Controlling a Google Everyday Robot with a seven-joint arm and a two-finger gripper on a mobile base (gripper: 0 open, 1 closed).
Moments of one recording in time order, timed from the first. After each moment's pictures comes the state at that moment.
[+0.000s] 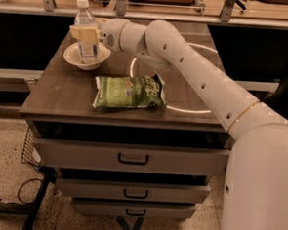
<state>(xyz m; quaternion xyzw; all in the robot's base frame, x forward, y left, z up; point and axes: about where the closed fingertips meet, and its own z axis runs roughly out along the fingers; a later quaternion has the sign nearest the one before) 0.769 0.177 0.948 -0.36 0.60 0.39 0.59</state>
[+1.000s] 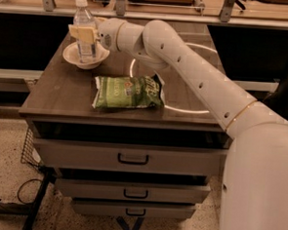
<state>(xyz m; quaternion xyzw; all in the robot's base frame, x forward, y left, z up) 0.766 0.186 0.948 -0.37 0.60 0.39 0.59</state>
